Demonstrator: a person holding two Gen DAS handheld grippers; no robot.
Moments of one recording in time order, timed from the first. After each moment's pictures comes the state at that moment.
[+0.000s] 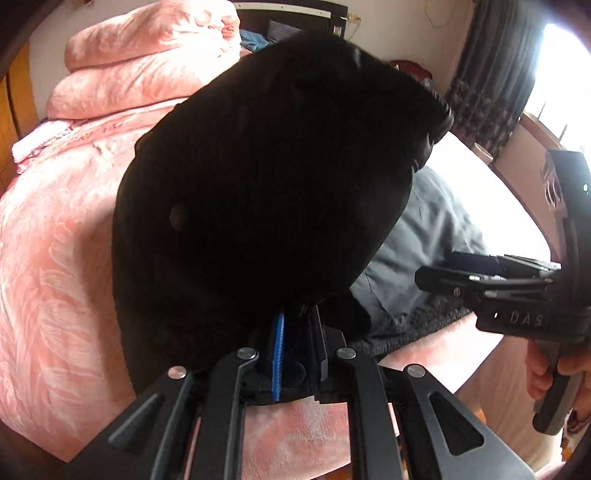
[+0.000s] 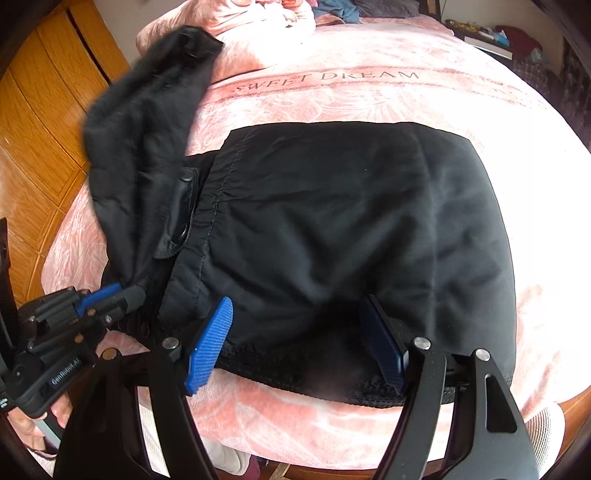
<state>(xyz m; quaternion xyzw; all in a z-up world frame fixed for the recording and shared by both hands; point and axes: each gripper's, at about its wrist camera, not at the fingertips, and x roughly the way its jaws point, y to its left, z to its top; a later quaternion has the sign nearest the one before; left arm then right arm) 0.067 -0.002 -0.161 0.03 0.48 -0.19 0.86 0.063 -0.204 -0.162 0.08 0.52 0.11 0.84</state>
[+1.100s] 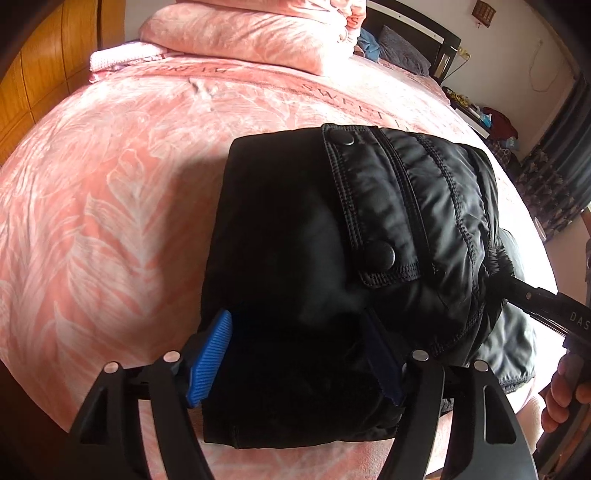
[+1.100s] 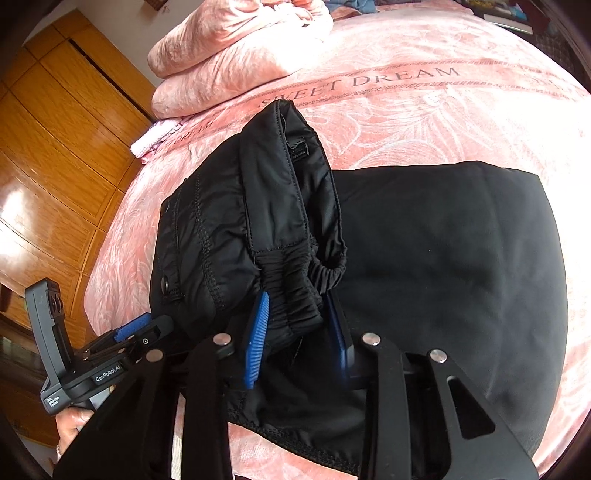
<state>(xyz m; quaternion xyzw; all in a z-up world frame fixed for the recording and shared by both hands) 0.101 0.076 -0.177 -0.10 0.51 -0.04 0.85 0.128 -0.205 -0.152 0.16 0.52 0.18 0.82</state>
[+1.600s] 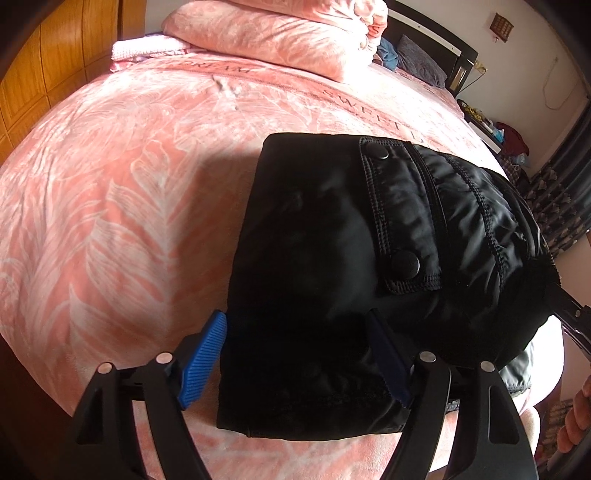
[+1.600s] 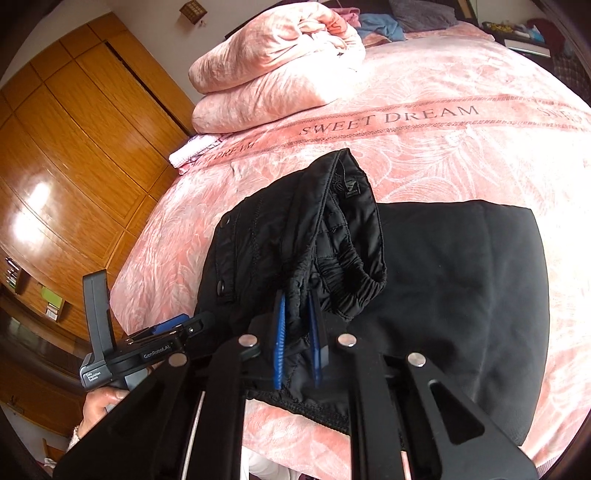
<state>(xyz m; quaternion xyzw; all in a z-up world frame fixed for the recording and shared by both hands) 0.093 0.092 -0.174 -0.13 0.51 -0.01 0.85 0.104 -0.207 -0.105 0.16 0.47 0.22 0.84</state>
